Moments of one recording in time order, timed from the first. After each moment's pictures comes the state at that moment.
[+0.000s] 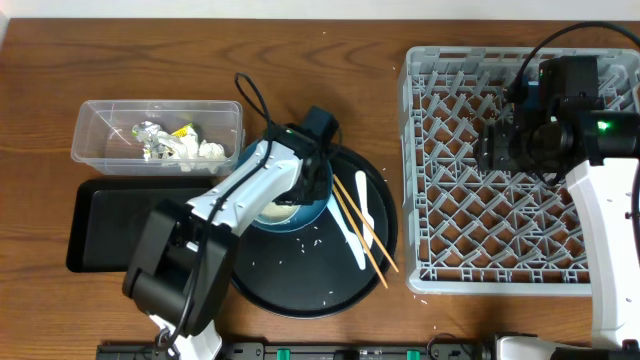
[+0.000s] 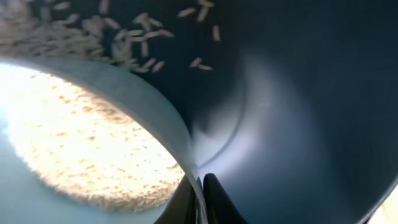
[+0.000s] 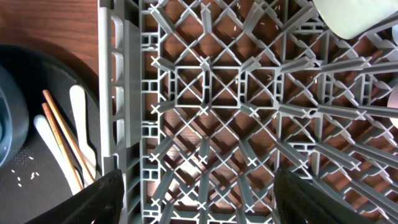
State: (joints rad) left arm -0.51 1.85 1.27 -0.92 0.00 -0.53; right arm 0.00 1.46 1.48 -1.21 -0.08 0.05
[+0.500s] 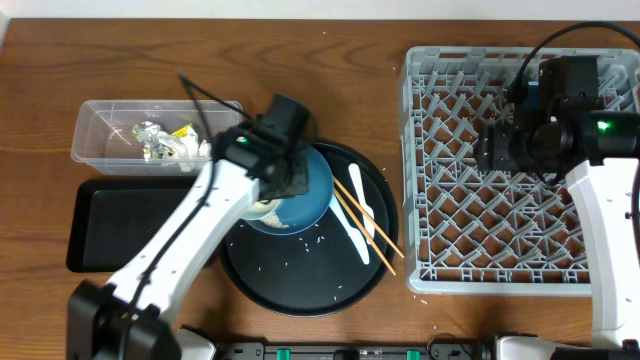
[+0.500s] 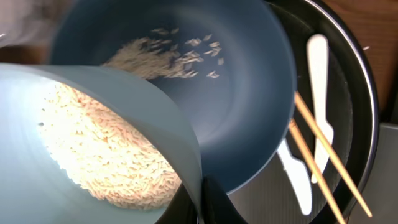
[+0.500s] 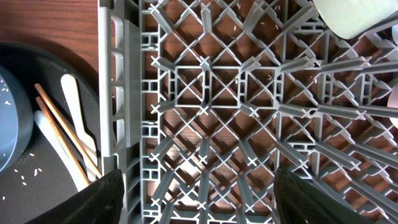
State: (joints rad) left arm -0.44 1.54 1.27 -1.04 0.00 -0.52; right arm 0.00 1.46 1.48 -1.21 -0.08 0.05
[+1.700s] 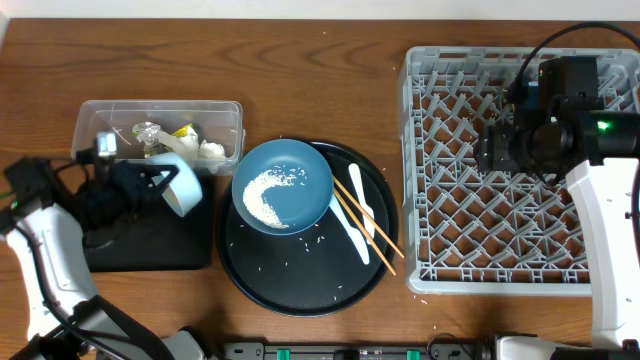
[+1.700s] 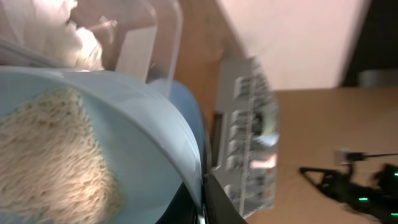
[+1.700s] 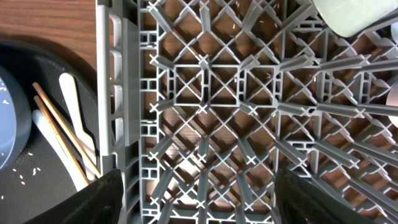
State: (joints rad) left arm 0.68 1.45 1.00 -0.95 1.16 0.03; right arm 0.00 1.46 1.48 -1.21 -0.07 0.05
